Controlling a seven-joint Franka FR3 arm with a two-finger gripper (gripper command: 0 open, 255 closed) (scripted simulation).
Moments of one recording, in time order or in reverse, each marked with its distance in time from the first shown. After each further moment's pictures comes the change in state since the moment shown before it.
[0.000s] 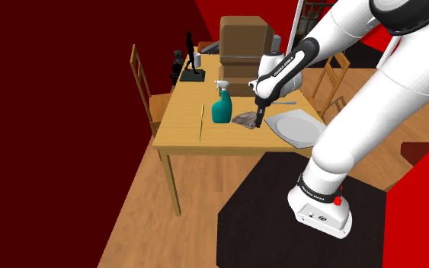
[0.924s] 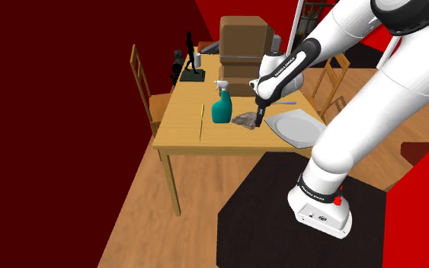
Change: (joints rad) arm -0.009 -0.007 0.000 -0.010 -0.012 0.026 0.014
